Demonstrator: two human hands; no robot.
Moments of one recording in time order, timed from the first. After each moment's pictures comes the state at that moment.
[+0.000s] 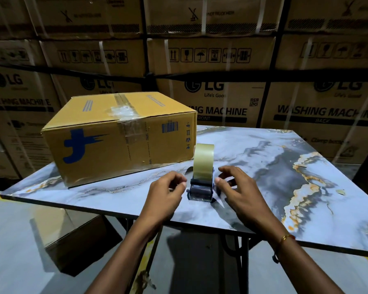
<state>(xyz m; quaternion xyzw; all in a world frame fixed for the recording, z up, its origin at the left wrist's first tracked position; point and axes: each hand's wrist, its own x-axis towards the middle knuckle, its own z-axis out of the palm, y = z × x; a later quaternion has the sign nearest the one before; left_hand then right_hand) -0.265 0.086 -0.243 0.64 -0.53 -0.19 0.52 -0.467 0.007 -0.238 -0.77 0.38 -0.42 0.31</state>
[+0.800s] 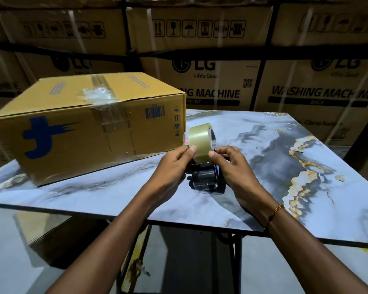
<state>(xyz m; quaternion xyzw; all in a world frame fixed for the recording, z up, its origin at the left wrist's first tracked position) -0.289 0.026 -0.220 0.51 -0.51 -0.43 0.55 -0.446 -0.043 -0.243 -0.64 0.39 -0.46 0.48</state>
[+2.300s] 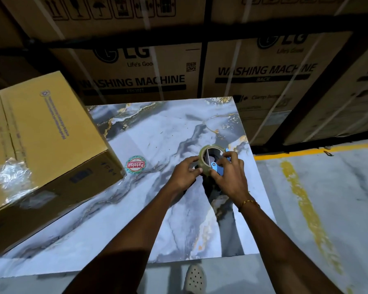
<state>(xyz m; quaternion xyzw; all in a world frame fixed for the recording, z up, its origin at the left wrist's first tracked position) -0.442 -0.133 -0.162 0.61 -0.49 -0.52 0.35 -0.613 -0.144 -0.164 -0.70 0.65 -0.20 0.21</state>
